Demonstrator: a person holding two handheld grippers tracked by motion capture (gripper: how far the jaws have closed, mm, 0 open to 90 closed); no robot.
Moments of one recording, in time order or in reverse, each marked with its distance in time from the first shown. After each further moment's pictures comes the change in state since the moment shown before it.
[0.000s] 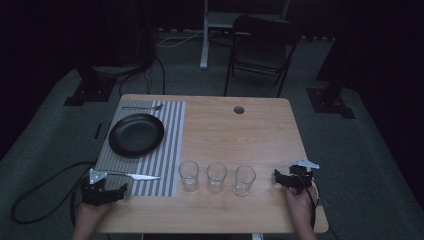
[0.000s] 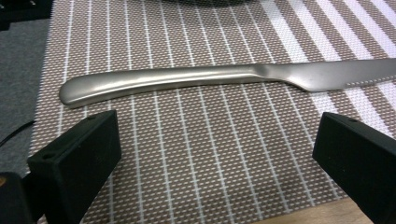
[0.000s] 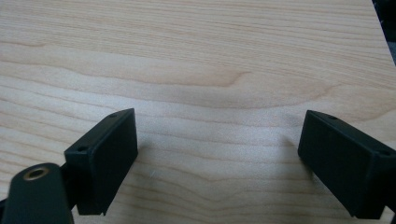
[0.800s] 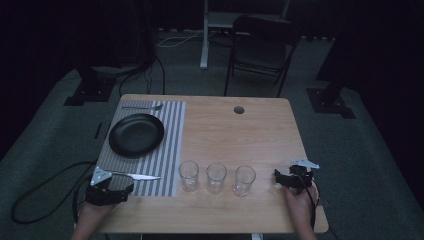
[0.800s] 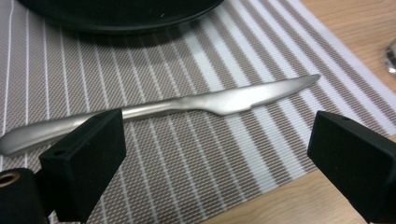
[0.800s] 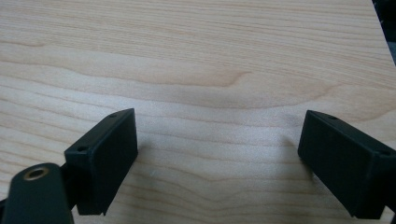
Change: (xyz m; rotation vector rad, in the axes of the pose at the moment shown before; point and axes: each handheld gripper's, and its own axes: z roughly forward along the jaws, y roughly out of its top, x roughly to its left) left arm -0.024 0.017 -0.019 -0.059 -0.154 0.092; right arm 0.000 0.000 0.000 0.000 0.000 0.000
